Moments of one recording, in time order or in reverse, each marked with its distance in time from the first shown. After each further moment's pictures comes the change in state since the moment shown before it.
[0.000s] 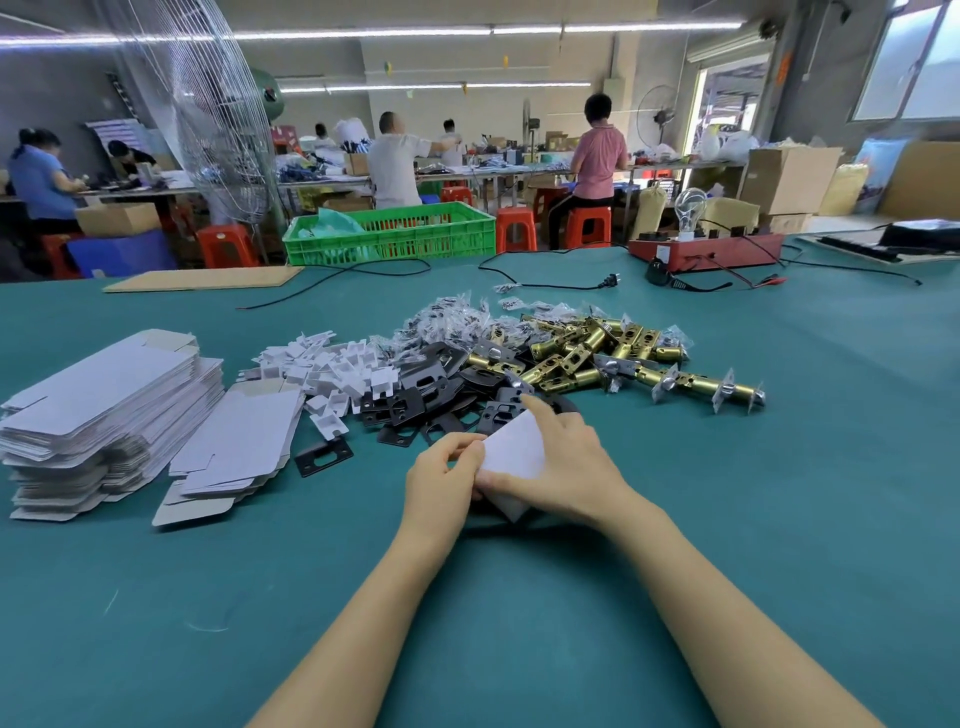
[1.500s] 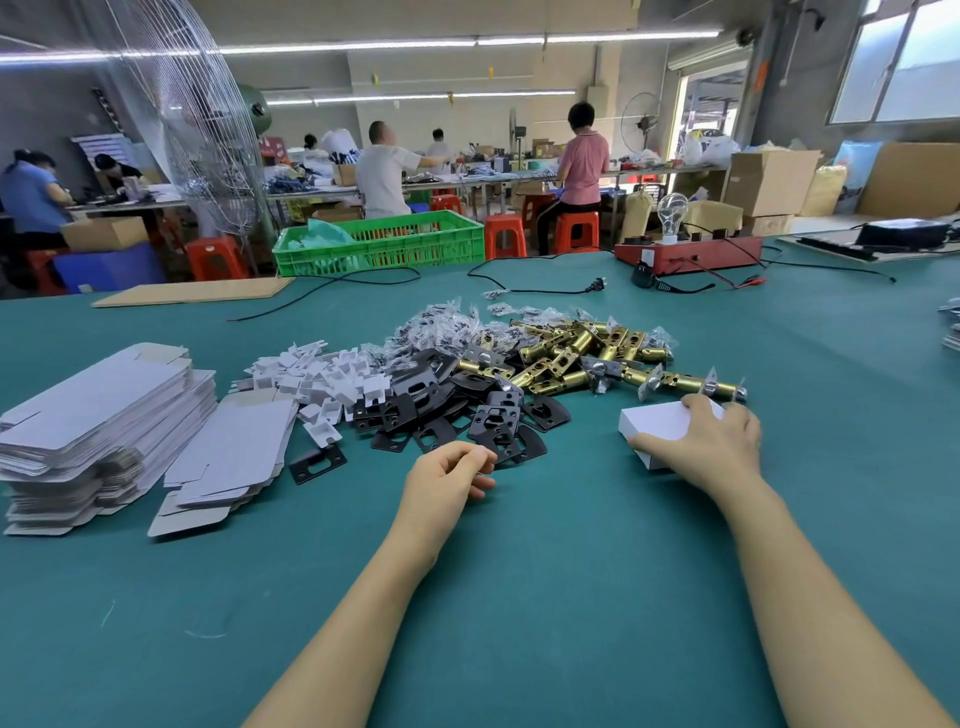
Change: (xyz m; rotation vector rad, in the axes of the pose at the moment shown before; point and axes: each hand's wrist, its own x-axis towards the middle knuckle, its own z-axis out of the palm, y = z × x) left_hand -0.002 0.006 -0.002 -0.007 -0.127 -0.013; right_hand -0.001 0.101 -0.068 -0.118 0.354 0.439
